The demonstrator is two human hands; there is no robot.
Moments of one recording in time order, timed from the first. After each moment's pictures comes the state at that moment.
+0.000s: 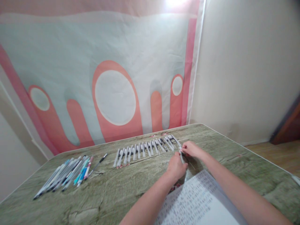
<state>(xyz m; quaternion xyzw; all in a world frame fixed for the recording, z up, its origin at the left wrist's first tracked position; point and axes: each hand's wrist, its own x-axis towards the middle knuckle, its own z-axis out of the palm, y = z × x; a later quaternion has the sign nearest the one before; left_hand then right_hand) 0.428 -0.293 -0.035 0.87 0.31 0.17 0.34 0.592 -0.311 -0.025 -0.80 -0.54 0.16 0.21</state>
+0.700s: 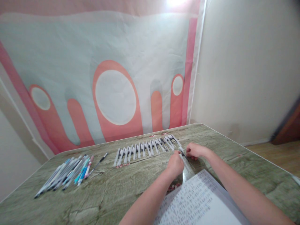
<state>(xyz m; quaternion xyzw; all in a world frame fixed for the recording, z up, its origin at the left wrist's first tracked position) 0.434 -0.285 -0.037 0.87 0.31 0.17 0.34 0.606 -0.321 -0.023 -0.79 -0.50 0.31 0.14</state>
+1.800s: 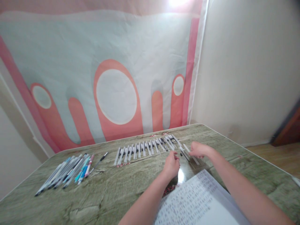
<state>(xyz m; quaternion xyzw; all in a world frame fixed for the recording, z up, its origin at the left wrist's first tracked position) 0.418 -0.278 -0.052 0.81 0.29 0.23 0.46 0.598 -0.332 0.004 -0.84 -0.50 0.22 0.05</state>
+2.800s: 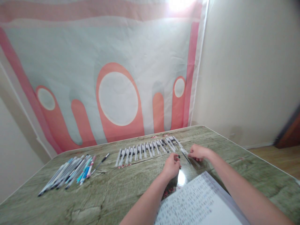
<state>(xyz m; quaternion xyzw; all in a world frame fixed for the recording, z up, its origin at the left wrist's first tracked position) 0.417 -0.272 -0.055 0.77 0.28 0.22 0.53 0.615 -0.322 -0.024 -0.82 -0.50 0.28 0.09</state>
